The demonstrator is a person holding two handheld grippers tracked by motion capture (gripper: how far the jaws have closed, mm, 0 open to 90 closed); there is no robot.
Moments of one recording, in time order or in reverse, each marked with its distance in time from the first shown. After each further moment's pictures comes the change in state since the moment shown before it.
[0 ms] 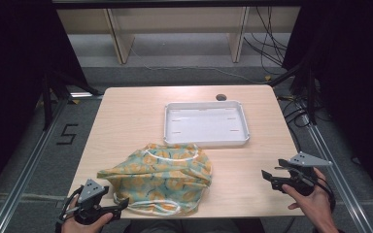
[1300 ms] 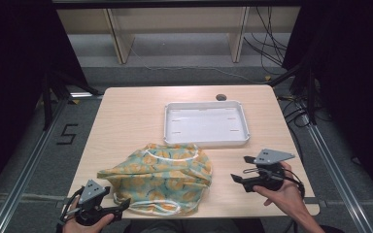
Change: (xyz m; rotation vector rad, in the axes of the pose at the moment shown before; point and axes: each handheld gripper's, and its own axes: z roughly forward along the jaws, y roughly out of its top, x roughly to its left) left arm -0.005 0.000 -0.002 -0.002 -0.012 -0.006; right arm 0.059 0.035 0.041 0.004 0.254 -0.246
